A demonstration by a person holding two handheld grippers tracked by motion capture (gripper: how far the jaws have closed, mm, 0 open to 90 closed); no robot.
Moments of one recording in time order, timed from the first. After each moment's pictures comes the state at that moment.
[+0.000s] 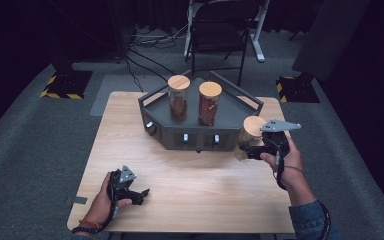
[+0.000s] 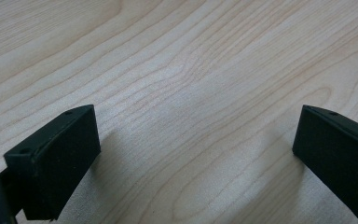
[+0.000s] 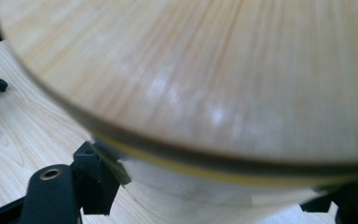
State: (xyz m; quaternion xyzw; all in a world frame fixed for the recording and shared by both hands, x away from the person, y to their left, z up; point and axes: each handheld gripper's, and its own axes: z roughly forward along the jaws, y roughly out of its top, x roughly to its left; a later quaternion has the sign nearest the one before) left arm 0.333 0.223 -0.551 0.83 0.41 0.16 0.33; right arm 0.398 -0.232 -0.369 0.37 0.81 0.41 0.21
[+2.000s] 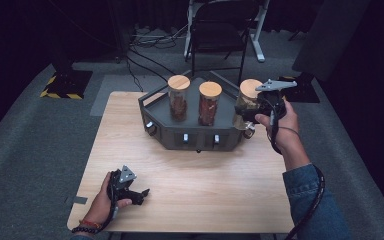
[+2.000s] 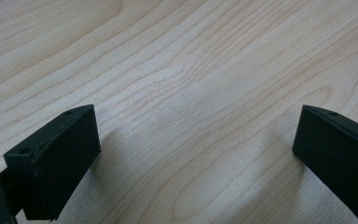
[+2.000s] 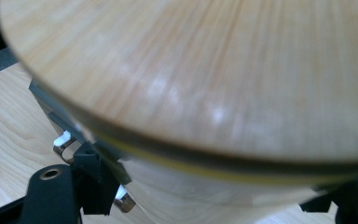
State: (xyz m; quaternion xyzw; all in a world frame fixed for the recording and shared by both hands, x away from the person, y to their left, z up) left arm 0.333 0.223 -0.551 0.83 0.41 0.16 0.33; right arm 0.463 -0.210 -0.303 0.38 0.80 0.39 0.24
